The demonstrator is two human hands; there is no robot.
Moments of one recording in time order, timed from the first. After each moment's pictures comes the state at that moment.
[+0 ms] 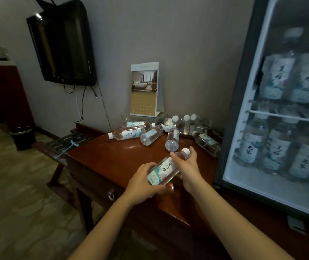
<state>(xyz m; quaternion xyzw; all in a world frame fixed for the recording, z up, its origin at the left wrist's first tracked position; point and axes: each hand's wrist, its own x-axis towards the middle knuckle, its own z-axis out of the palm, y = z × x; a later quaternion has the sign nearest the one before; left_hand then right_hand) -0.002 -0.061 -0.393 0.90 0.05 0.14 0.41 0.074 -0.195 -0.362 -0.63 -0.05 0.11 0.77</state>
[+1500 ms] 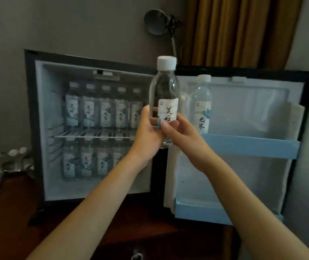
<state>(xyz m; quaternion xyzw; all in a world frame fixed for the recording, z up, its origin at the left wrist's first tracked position) -0.112 -0.480 -0.180 0.54 -0.44 0.13 0.71 -0.171 -0.578 -0.172 -0.76 -0.17 -0.27 0.57</state>
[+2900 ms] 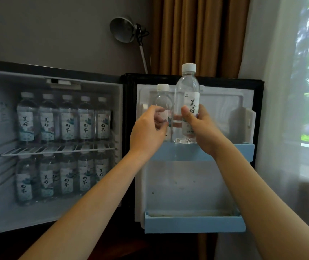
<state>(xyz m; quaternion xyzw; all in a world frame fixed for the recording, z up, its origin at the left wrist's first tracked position) -0.113 -0.564 -0.149 0.64 -0.43 0.33 0.54 -0.189 -0.689 -0.130 -0.72 -0.03 -0.38 0.58</state>
